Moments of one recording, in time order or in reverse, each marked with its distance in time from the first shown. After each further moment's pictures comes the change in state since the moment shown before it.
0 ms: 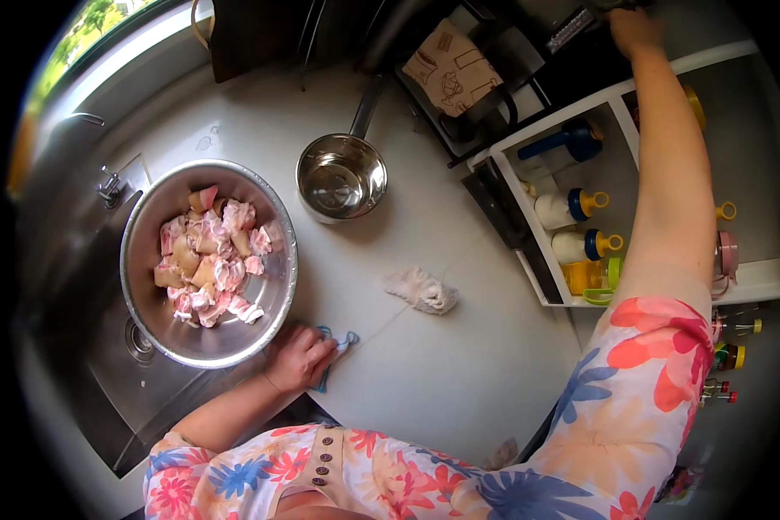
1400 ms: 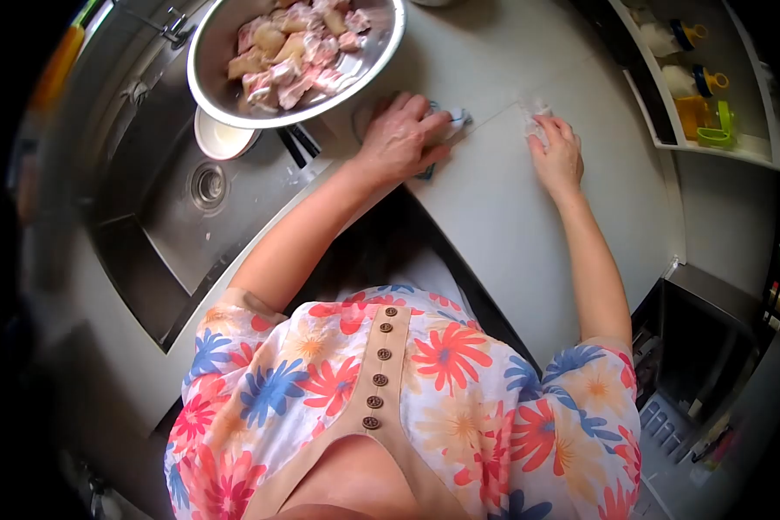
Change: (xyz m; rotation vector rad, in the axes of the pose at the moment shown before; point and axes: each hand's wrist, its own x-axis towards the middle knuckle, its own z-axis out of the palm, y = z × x) left_hand 0.045 -0.032 0.002 0.314 0.071 -0.046; right_hand -0.405 -0.329 0.021 1.274 -0.226 0.033
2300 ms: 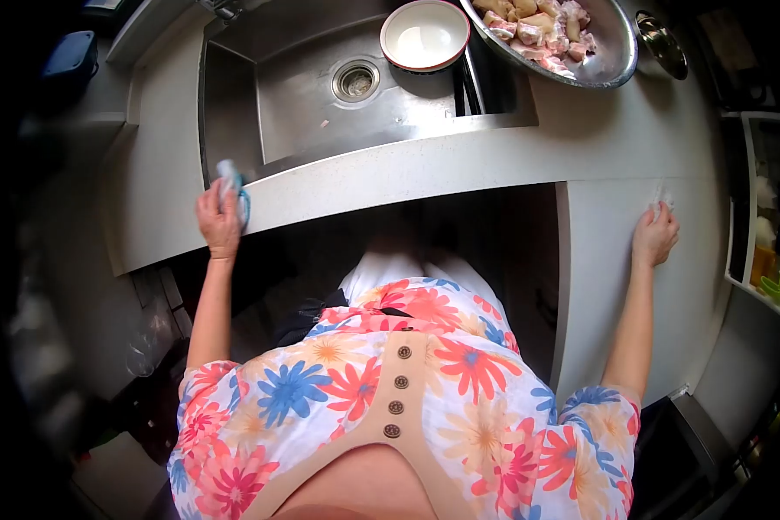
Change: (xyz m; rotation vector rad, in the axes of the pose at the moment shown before) left_hand -0.368 -0.042 -0.206 0.642 0.450 -0.894; right_hand 0.020 0.069 0.001 -0.406 0.178 0.196
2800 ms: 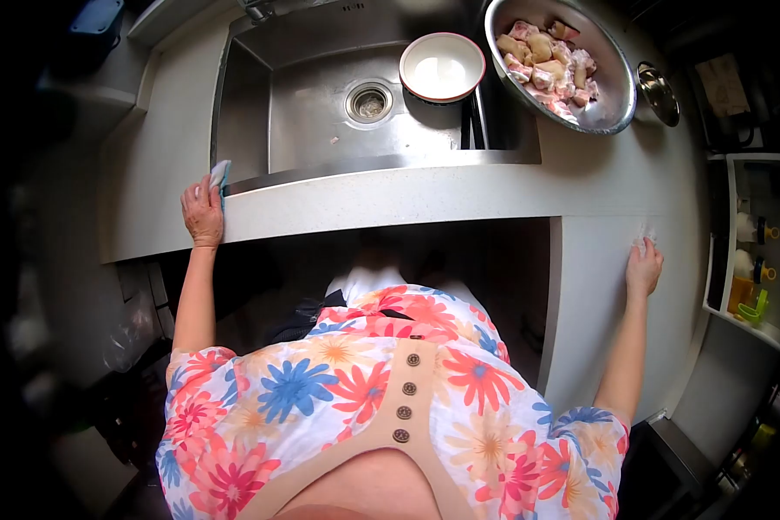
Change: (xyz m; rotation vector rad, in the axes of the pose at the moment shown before) left_hand -0.014 -0.064 -0.018 0.473 -0.064 0.079; right_hand 0.003 0.033 0.020 0.109 -0.251 -0.098
